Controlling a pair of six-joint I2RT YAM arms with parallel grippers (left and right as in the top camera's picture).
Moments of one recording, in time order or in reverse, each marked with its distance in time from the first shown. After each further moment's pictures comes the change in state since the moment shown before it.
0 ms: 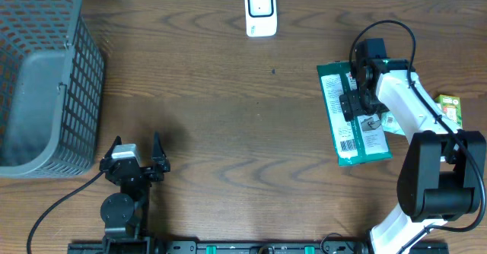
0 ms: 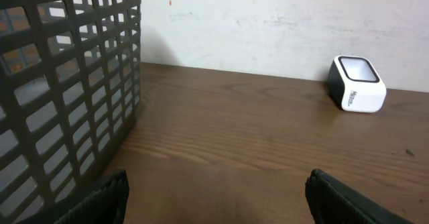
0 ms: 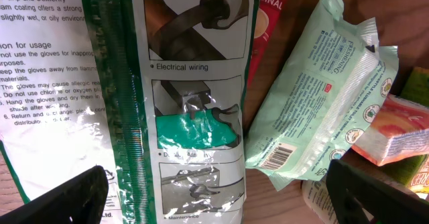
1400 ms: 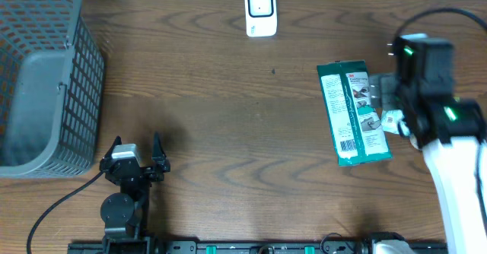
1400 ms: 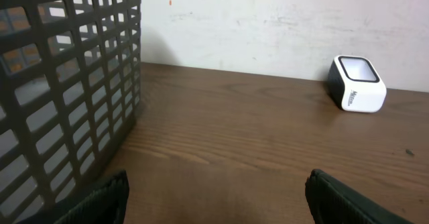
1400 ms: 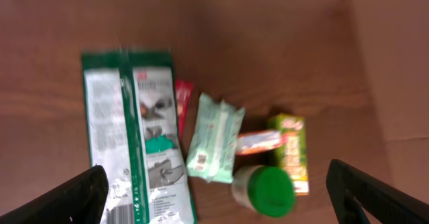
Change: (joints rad) left arm 0.000 0.000 0.000 -0.001 0.000 0.000; right arm 0.003 -0.629 0.003 0.002 -0.004 0.000
